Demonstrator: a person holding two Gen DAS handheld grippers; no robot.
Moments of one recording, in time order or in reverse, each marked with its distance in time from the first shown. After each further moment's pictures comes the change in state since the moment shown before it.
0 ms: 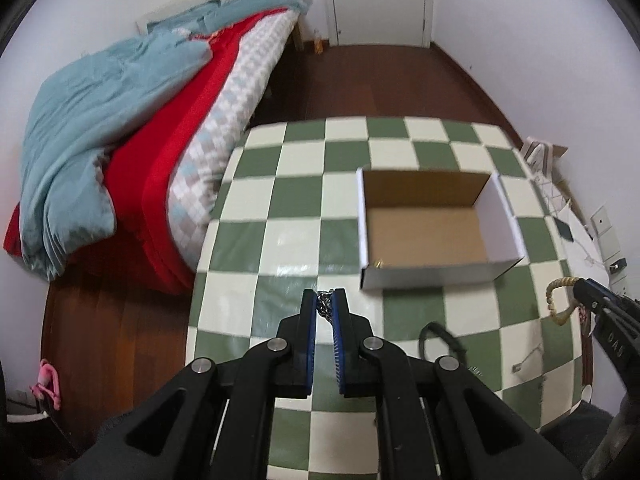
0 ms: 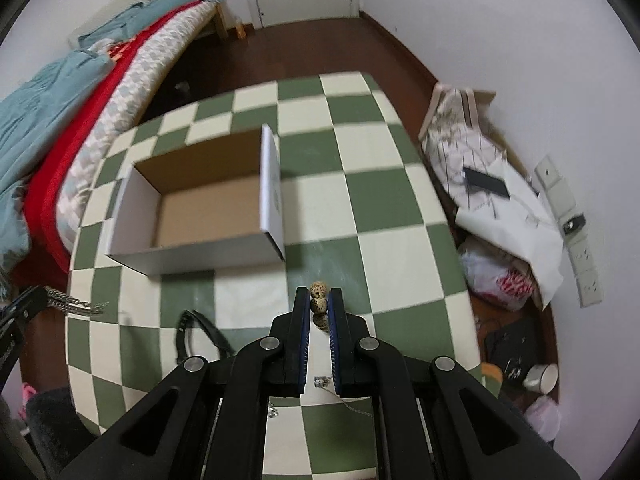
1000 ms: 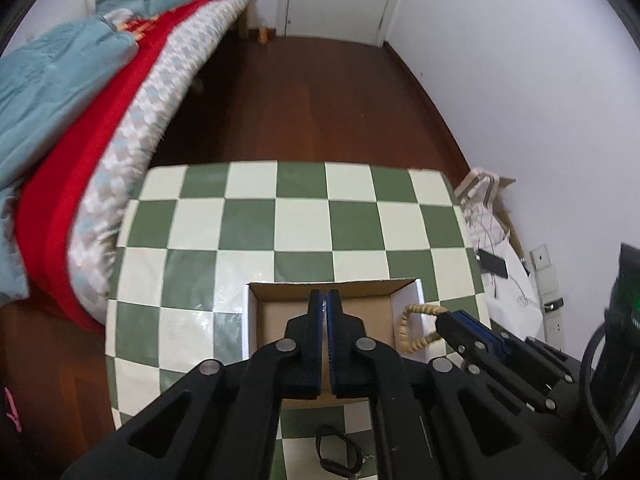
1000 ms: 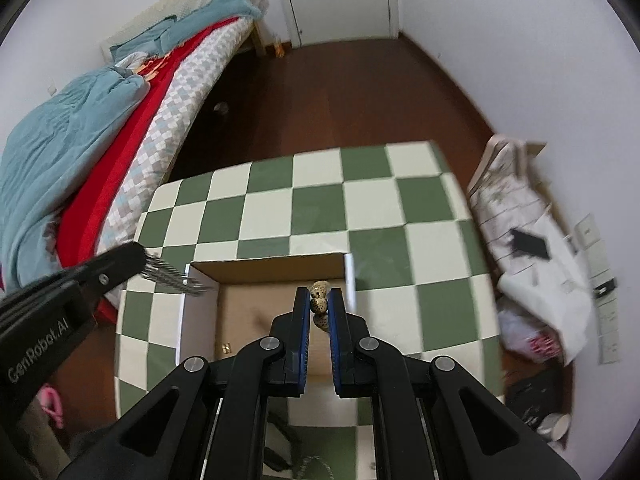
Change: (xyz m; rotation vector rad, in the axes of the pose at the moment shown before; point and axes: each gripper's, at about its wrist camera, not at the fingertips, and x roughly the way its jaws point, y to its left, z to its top) left arm 0.060 -0.044 0.130 -0.036 0.089 -0.280; right arm 0.029 0.044 0.122 -0.008 0.011 0.159
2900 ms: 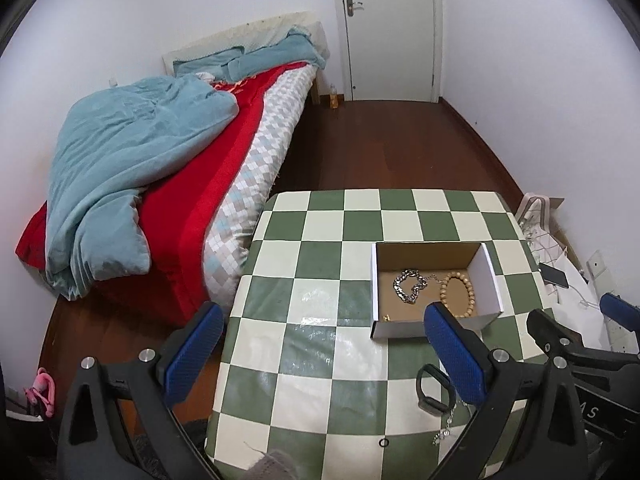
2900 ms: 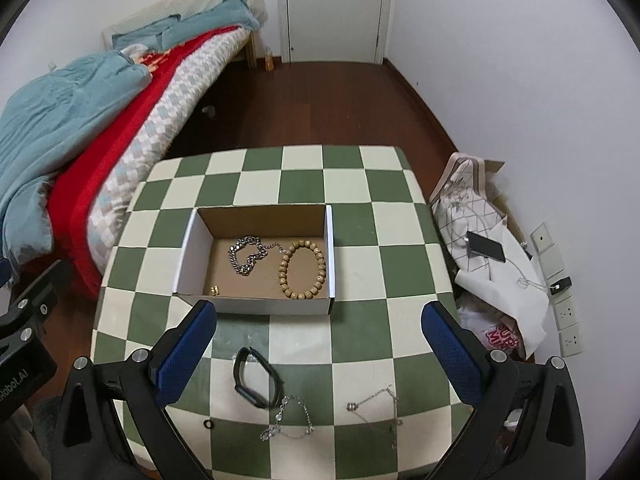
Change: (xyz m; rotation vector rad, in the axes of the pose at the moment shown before) left arm -0.132 0.034 -0.129 0.009 -0.290 0.304; right arm -0.098 0.030 -0.098 -0.093 -0.139 -0.160
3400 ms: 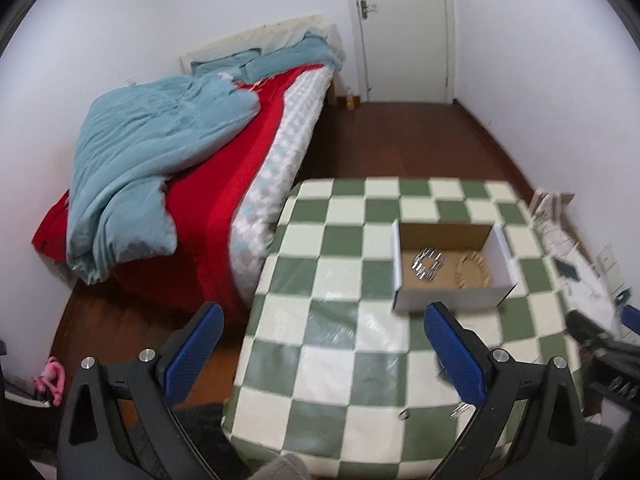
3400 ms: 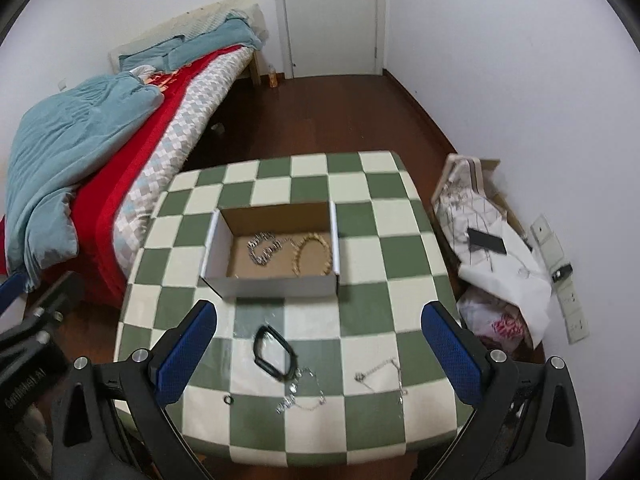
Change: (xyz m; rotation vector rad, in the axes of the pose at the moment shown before) left arm -0.013 0.014 -0.043 -0.009 0.007 0.074; right arm -0.038 -0.018 -0.039 0.063 -0.015 0.032
